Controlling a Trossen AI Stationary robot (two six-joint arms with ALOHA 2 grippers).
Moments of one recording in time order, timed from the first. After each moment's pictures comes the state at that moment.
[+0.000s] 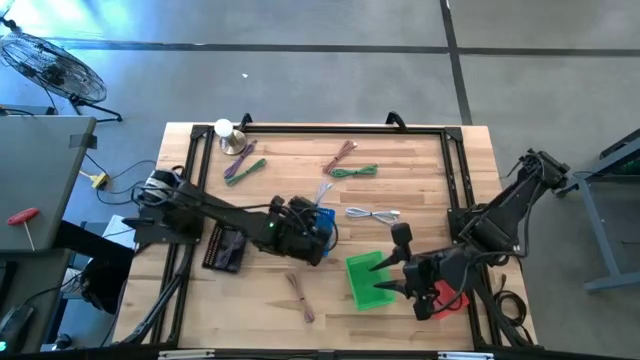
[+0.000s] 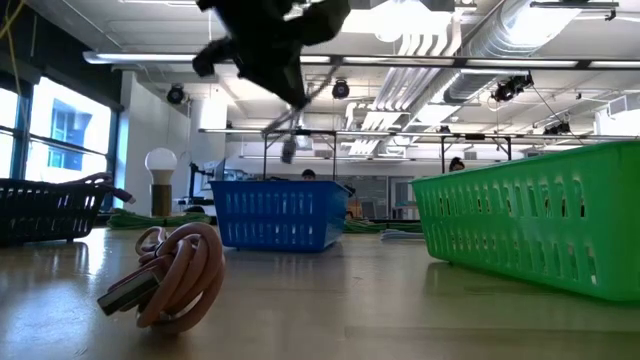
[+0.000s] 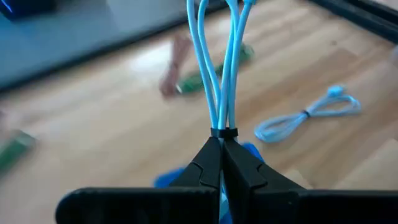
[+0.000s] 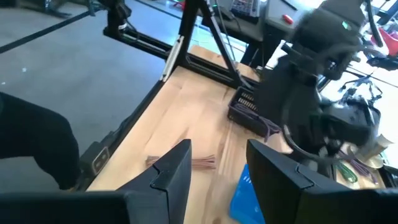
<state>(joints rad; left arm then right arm) -0.32 1.79 1.42 -0.76 -0.94 -1.13 0.73 1.33 1.31 -0.45 0.50 -0.03</state>
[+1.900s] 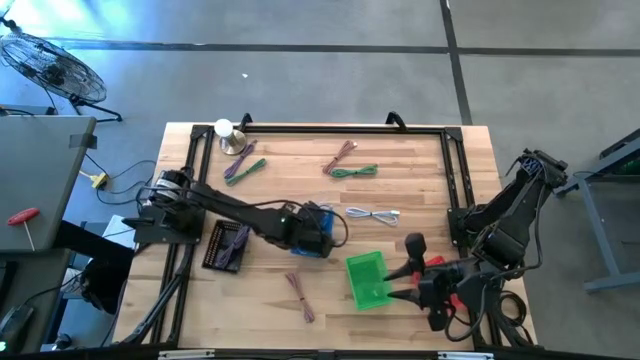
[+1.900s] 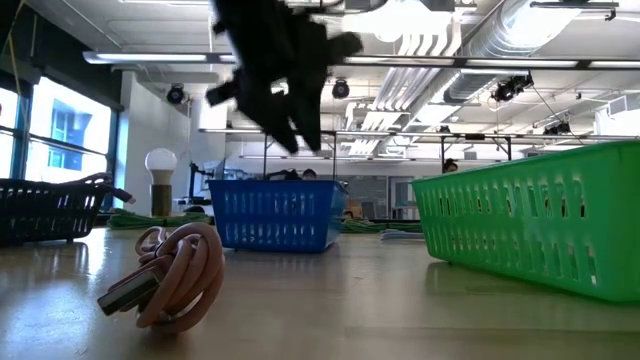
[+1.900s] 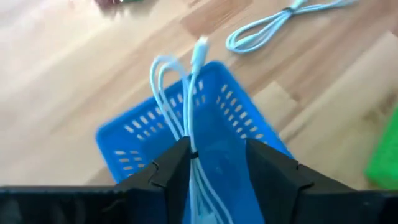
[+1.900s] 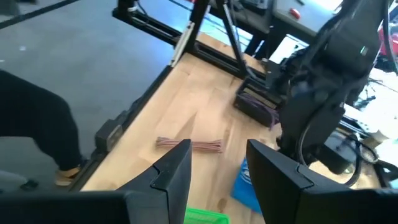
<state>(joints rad) -0.25 1.87 1.46 -0.77 -0.56 -1.00 0.86 1.33 1.31 -0.54 0.63 0.02</state>
